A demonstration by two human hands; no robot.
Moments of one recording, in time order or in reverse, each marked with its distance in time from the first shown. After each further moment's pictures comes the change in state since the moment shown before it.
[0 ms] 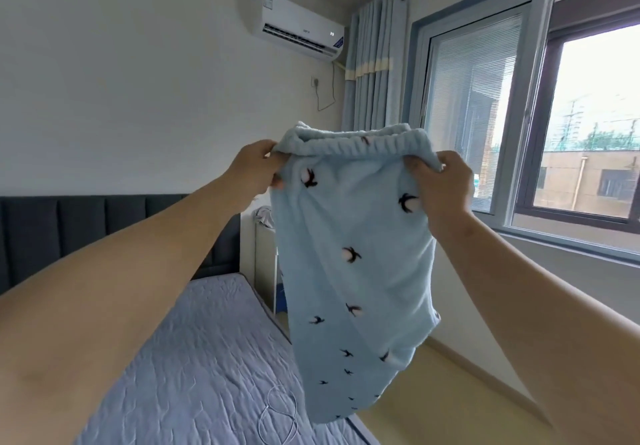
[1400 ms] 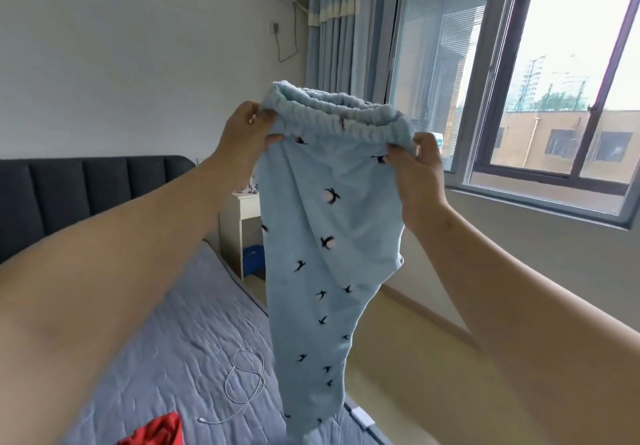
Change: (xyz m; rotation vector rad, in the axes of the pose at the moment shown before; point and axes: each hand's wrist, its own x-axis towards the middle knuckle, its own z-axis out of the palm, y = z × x) left_hand 0.037 -0.036 0.099 -0.387 -0.021 -0.007; right_hand 0.002 0.064 -0.021 0.282 -0.105 0.177
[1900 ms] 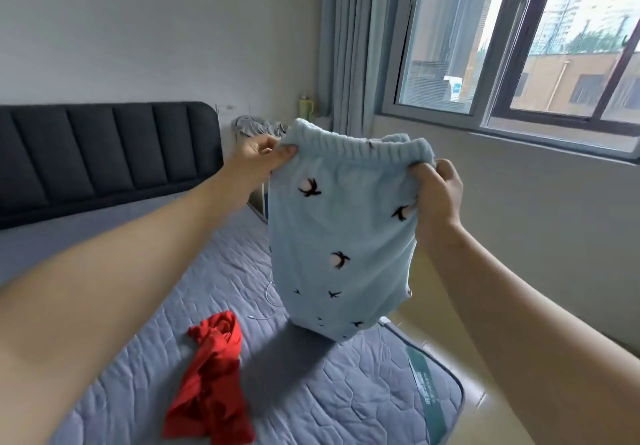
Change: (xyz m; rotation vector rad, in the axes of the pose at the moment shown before) left_hand -0.175 0.001 -0.107 0.221 -0.108 -0.215; right_hand -0.183 -0.005 0.003 -0.001 0.160 0.186
